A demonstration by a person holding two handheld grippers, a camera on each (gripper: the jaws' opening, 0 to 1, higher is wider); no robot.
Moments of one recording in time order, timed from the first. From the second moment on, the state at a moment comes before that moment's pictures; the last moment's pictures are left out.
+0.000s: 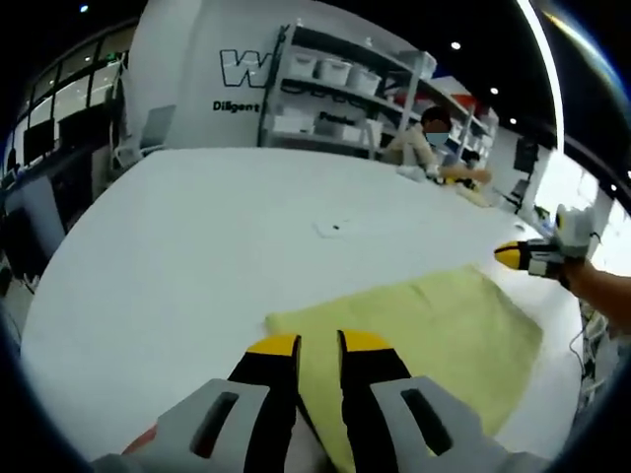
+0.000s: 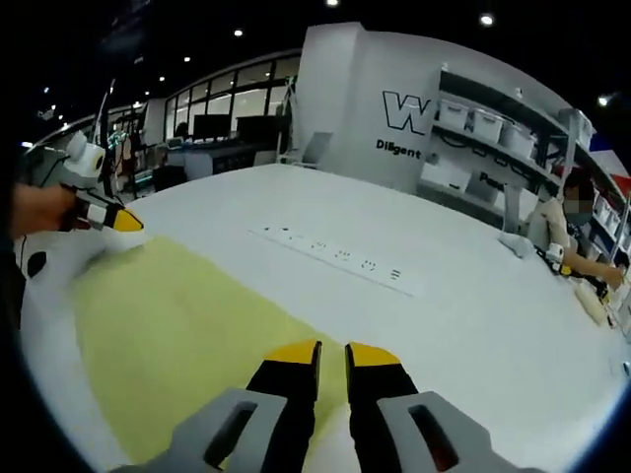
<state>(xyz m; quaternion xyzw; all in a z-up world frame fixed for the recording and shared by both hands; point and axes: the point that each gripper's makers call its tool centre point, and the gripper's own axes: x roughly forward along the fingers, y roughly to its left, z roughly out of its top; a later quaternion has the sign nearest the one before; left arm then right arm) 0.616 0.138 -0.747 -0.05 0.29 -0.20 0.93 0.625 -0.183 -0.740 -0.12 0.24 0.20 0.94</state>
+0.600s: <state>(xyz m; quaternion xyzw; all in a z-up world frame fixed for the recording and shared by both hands) 0.550 0.149 -0.716 -0.11 0.26 -0.22 0.93 0.545 -0.197 -0.710 -0.05 0.22 0.19 0.96</state>
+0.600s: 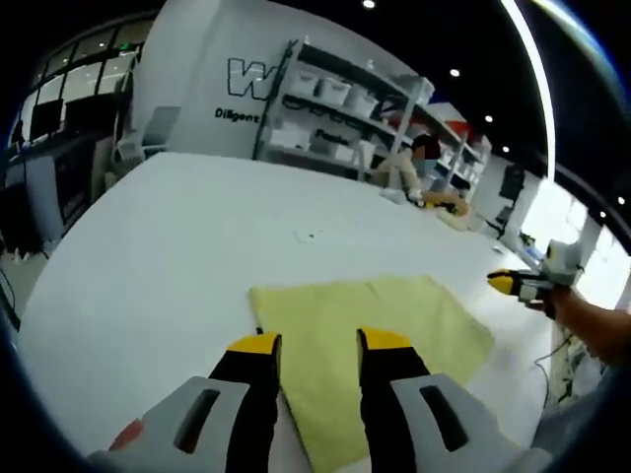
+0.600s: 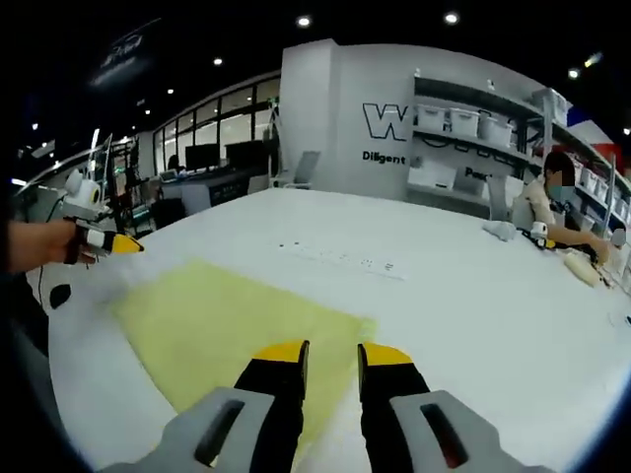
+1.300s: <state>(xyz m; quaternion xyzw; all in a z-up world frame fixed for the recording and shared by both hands) 0.463 0.167 -0.753 -0.17 0.29 -0.17 0.92 0.463 -0.201 -0.748 0.01 0.26 0.16 0.95</state>
